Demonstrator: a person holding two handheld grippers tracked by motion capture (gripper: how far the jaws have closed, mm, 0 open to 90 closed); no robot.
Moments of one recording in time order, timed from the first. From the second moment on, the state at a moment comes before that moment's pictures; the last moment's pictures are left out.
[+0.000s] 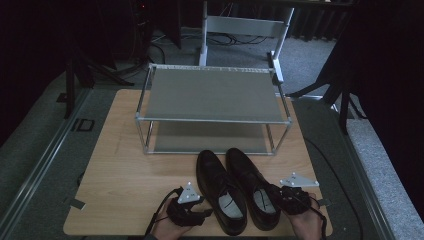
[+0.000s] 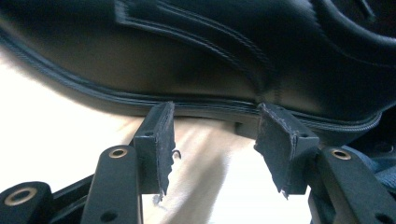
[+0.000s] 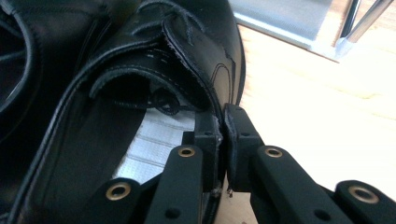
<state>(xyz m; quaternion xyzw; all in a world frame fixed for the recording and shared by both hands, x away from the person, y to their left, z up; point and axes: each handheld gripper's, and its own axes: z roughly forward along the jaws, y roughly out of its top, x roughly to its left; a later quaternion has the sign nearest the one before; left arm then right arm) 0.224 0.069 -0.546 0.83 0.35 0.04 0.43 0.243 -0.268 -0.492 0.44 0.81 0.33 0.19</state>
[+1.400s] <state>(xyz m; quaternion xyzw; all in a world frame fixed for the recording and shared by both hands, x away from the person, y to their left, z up) 0.229 0.034 -0.542 0.85 0.28 -0.03 0.44 0.290 -0.284 -0.490 0.43 0.82 0.36 0.15</state>
